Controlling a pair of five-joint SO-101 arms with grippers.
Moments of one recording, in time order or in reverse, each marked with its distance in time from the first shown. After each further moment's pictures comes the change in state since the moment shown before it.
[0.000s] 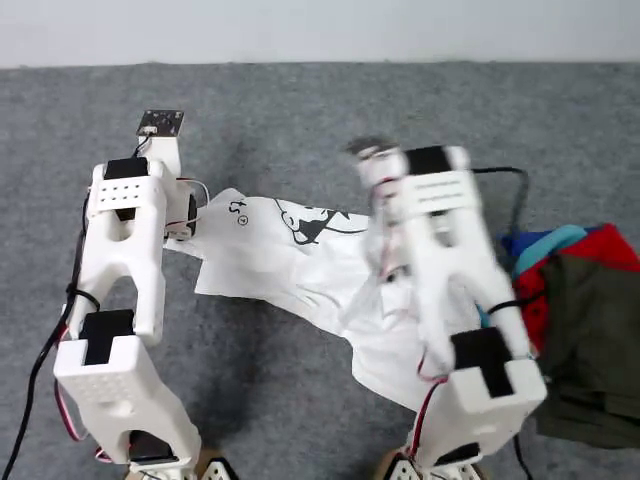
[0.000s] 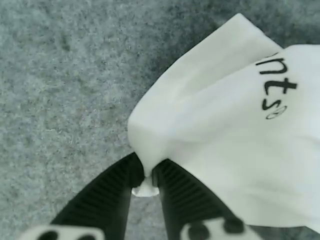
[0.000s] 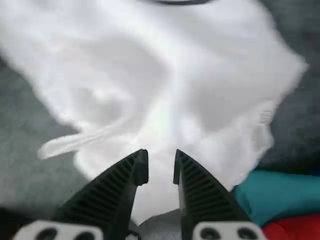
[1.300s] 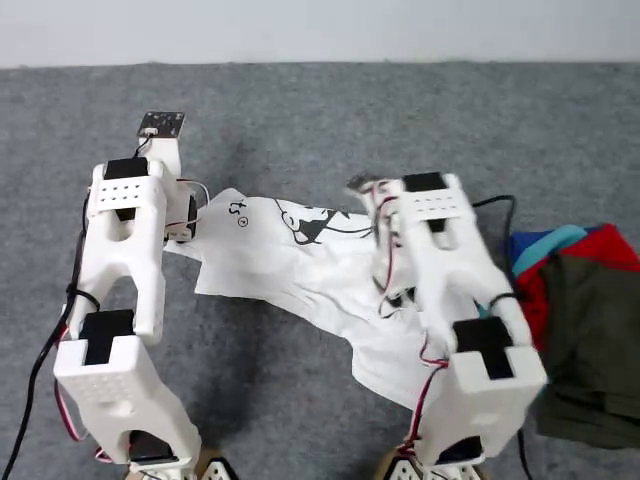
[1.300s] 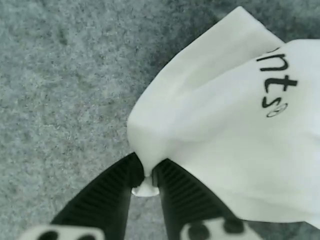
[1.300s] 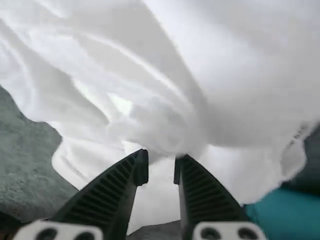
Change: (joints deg) left arm 0.0 0.0 0.0 1.0 0.0; right arm 7.6 3.7 11.4 -11.4 4.3
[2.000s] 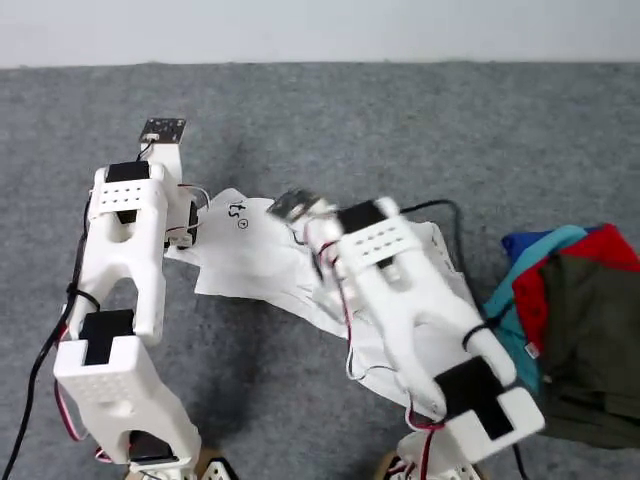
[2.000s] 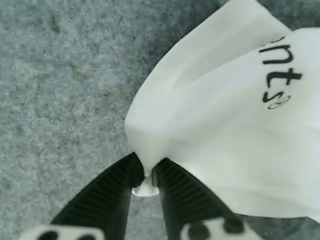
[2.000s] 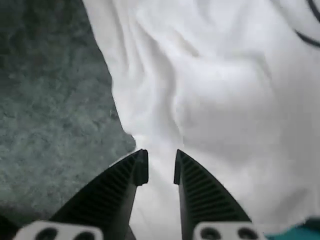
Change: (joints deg) left arm 0.0 0.0 1.8 0.0 0.0; right arm -19.9 -10.5 12.1 -8.6 -2.9
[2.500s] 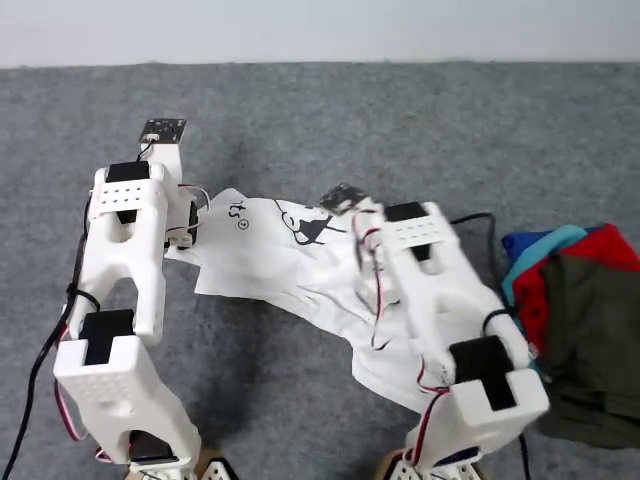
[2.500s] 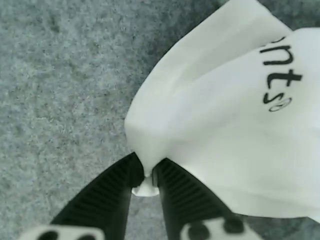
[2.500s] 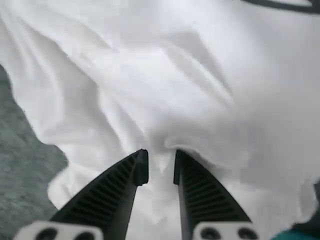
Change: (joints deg) left arm 0.0 0.0 0.0 0.0 0.0; right arm 14.9 3.6 2.6 -6.7 6.5
